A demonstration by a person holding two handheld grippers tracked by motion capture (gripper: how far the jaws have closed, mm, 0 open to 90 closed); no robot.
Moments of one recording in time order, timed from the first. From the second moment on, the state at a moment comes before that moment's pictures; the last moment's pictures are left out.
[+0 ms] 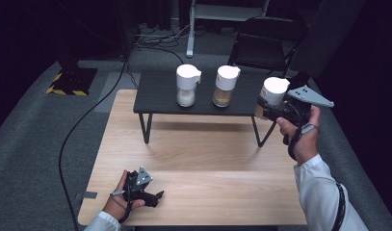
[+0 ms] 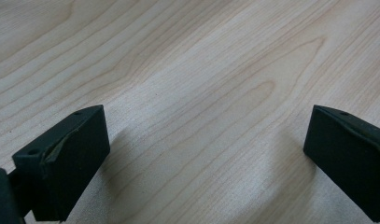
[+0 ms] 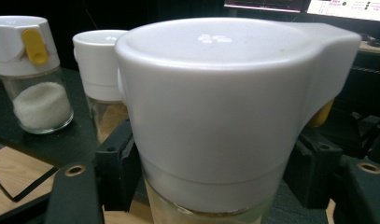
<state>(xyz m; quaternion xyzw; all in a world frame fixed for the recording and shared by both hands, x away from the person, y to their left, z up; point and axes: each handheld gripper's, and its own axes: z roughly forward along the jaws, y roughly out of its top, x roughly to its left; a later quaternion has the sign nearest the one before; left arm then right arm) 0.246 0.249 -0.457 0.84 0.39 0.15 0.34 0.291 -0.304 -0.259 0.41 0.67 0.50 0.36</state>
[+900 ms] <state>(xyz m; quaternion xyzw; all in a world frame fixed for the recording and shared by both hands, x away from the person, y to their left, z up) 0.246 0.249 -0.457 0.84 0.39 0.15 0.34 0.331 -0.287 -0.251 0.43 0.66 0.50 0.37</state>
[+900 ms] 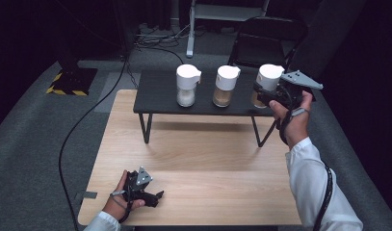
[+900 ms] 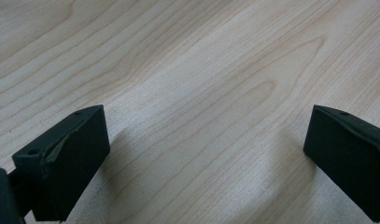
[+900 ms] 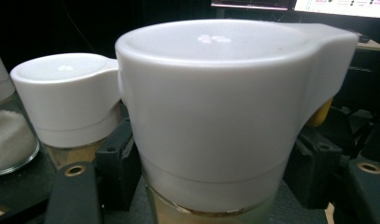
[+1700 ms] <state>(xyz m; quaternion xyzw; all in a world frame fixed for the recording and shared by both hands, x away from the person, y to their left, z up) 0.246 0.249 -0.457 0.84 0.39 0.15 0.34 0.361 -0.277 -0.269 0.47 0.65 0.48 0.35</state>
